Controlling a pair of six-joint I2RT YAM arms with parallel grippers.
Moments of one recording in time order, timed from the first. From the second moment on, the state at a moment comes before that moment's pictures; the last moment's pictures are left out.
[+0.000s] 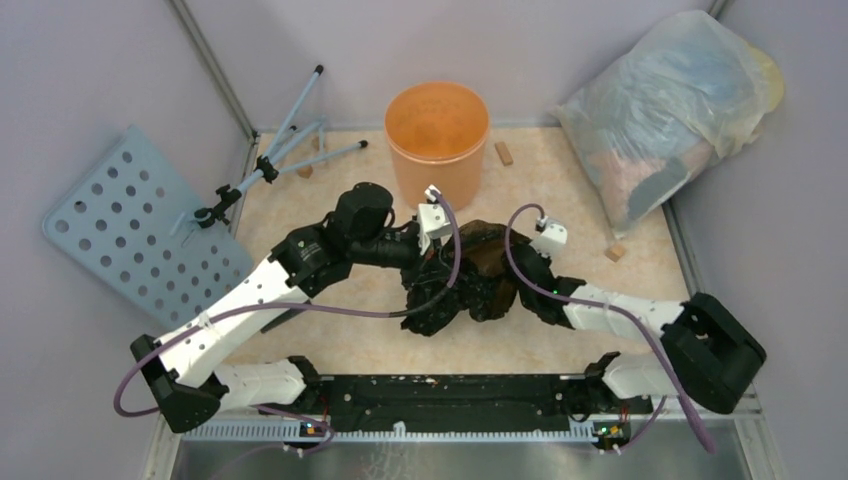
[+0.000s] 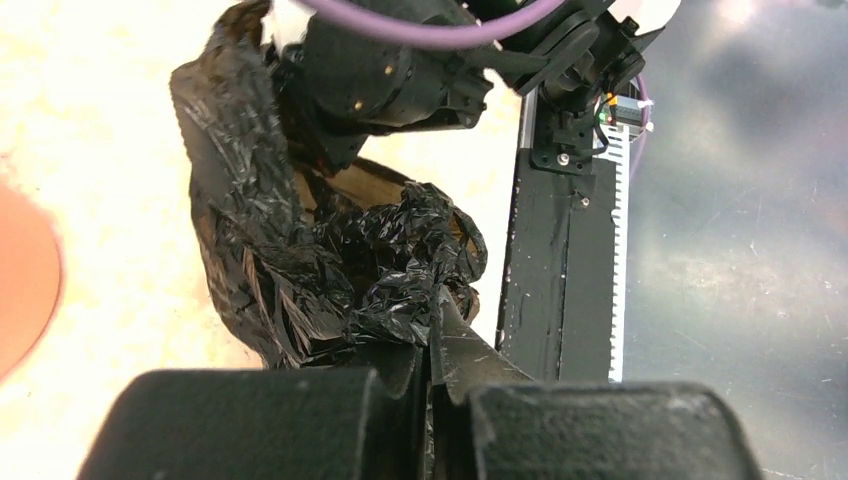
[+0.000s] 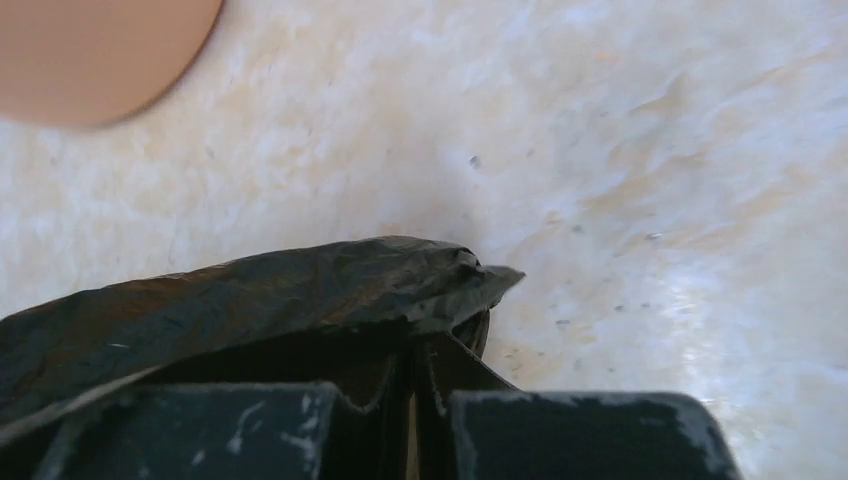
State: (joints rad) left arm -0.86 1.15 1.26 -0.59 0.57 0.13; right arm 0.78 1.31 0.51 0.10 0.66 0.83
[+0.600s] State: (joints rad) left arm -0.86 1.22 1.27 -0.61 0.48 0.17; right arm 0.76 0.68 0.35 0.18 0.28 0.31
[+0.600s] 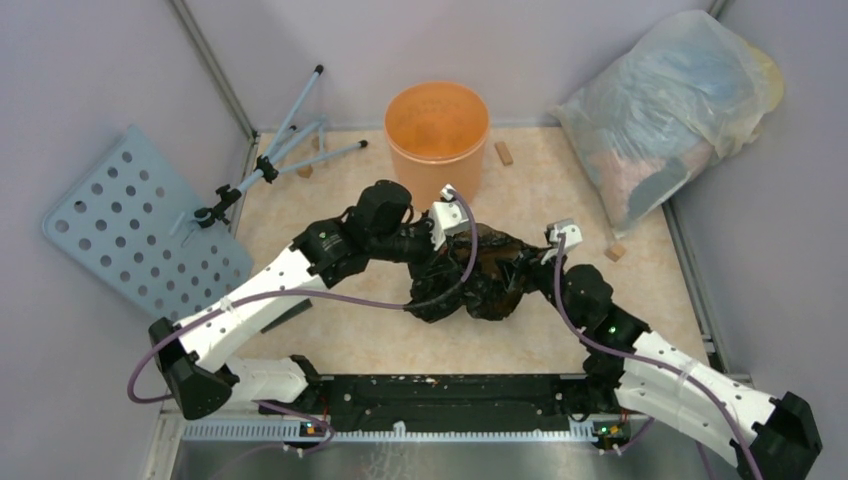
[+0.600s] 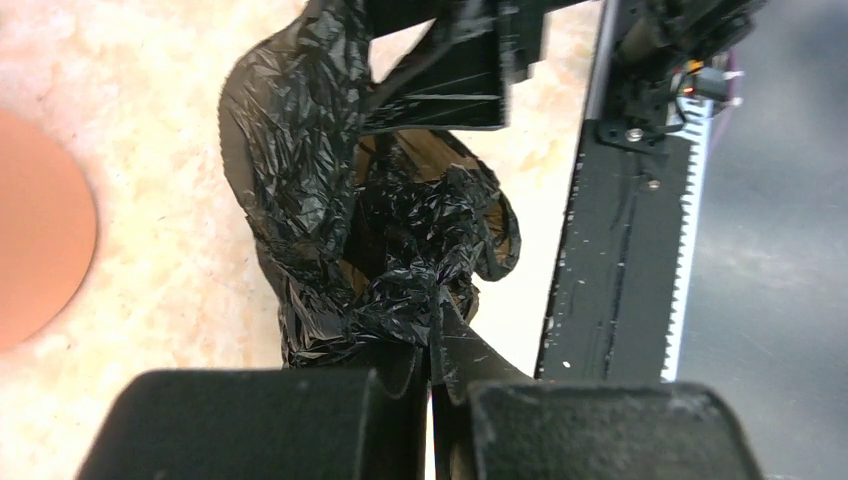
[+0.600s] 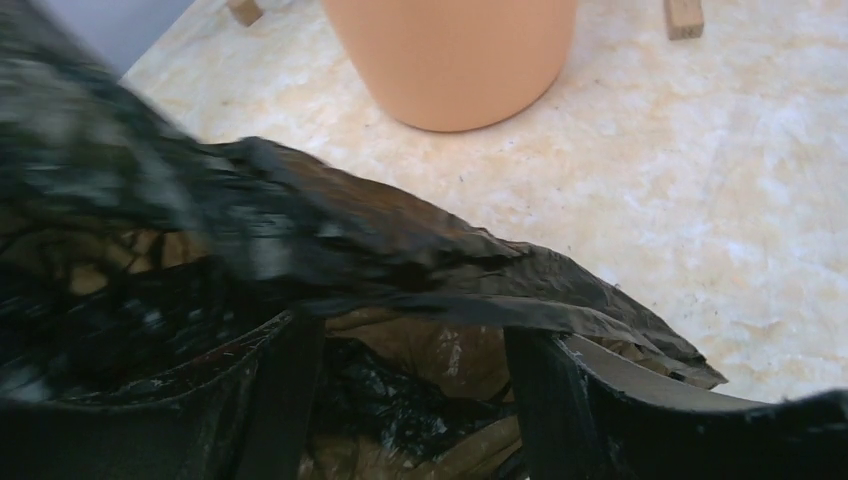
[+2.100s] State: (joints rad) left arm -0.86 1.20 1.10 -0.61 0.36 0.27; right arm 0.76 0.98 0.75 -0.10 -0.04 -0.12
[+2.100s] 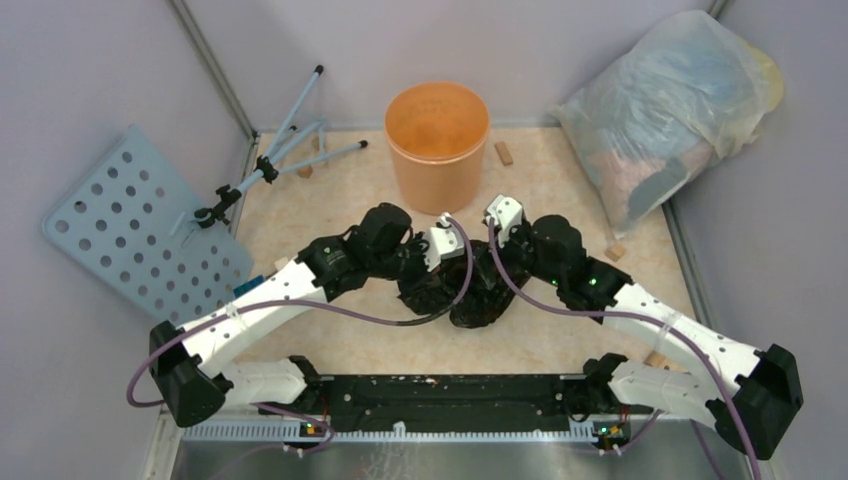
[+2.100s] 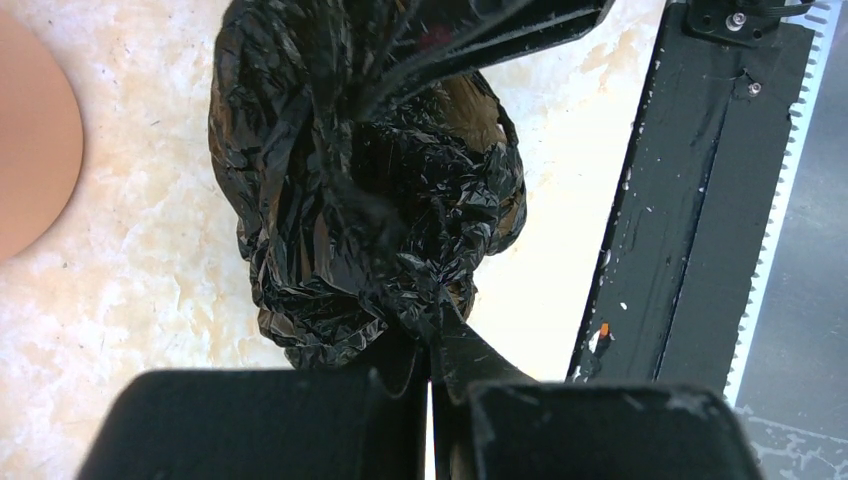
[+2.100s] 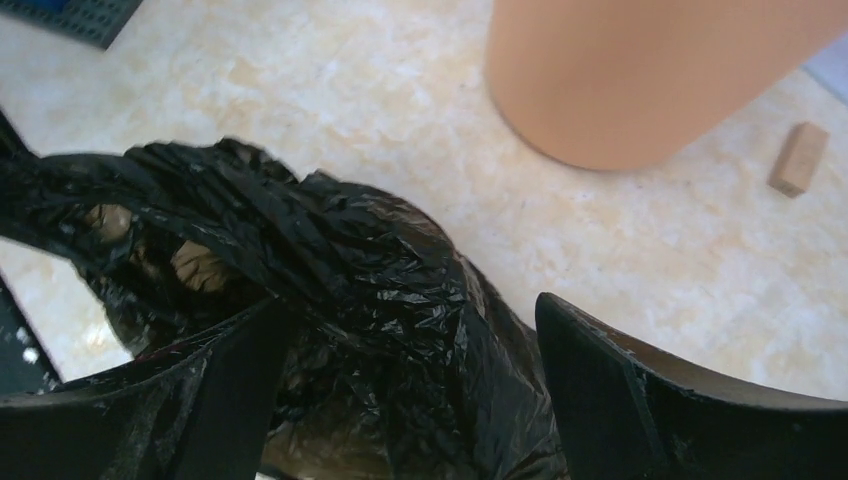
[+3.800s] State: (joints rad) left arm -0.16 0.96 0.52 -0.29 0.41 -0.77; right arm 0.76 0.88 0.71 -0.01 -0.14 -0.11
